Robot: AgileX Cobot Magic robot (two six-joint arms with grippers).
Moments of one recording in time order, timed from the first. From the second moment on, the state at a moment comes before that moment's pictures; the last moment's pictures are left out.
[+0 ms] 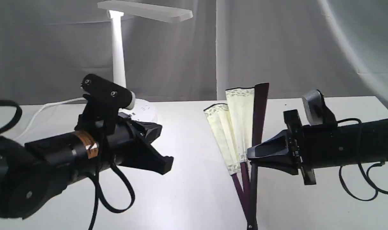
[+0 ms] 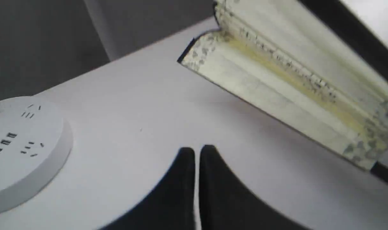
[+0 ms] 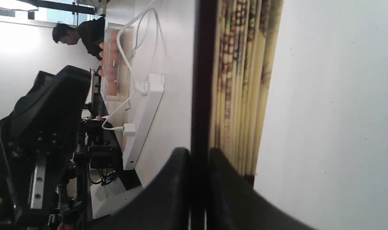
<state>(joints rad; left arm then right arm) -0.55 1.65 -0.76 0.08 -0.39 -0.07 -0.04 1.98 -1.03 1.45 1.20 -1.00</state>
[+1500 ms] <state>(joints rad) -0.55 2.29 -1.05 0.22 -1.14 -1.73 -0.04 1.98 -1.03 1.47 1.20 -1.00</state>
